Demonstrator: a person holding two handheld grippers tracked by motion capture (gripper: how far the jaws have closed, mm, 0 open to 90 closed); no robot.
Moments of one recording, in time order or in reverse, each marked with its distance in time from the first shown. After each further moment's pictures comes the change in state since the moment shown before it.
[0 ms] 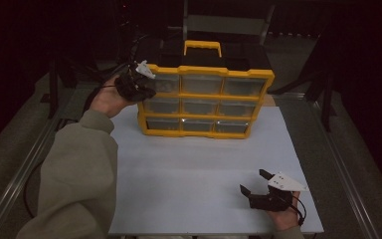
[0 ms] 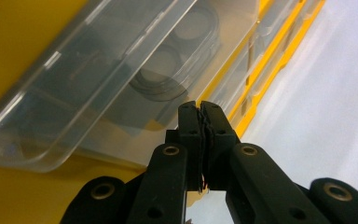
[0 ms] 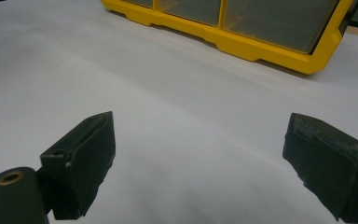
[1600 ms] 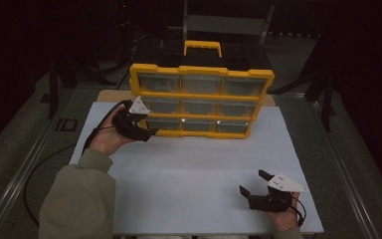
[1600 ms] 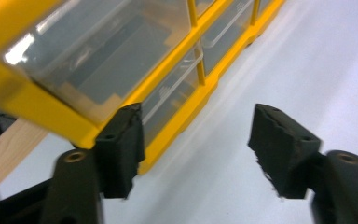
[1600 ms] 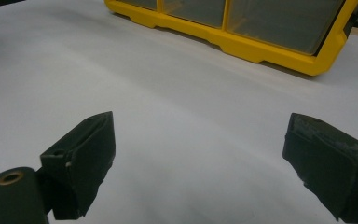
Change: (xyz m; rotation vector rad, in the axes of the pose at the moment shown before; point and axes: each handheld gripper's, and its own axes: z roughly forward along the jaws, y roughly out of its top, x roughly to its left) left arm -0.064 -0.076 0.021 -0.077 -0.013 -0.102; right arm 0.003 0.000 -0.001 -0.005 0.009 -0.008
